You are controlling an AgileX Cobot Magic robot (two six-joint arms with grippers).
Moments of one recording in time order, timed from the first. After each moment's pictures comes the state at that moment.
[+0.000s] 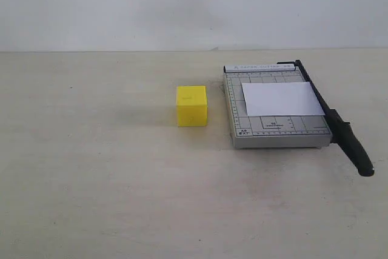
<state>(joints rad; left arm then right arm) 0.03 0.00 0.00 0.20 0.27 -0.31 -0.06 0.01 0.00 0.02 0.24 0.16</state>
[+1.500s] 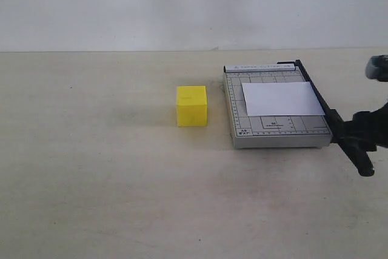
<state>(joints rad) 0.03 0.00 0.00 0.20 0.27 -0.31 0.00 1.48 -0.63 0.38 0.21 -0.40</state>
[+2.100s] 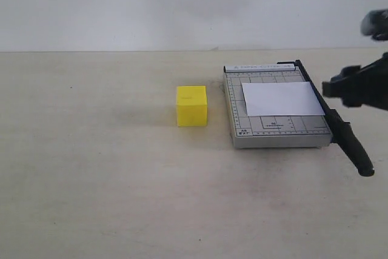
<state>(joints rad) 0.03 0.00 0.00 0.20 0.27 -0.31 0.15 1.35 -0.60 0.44 -0.08 -0.43</state>
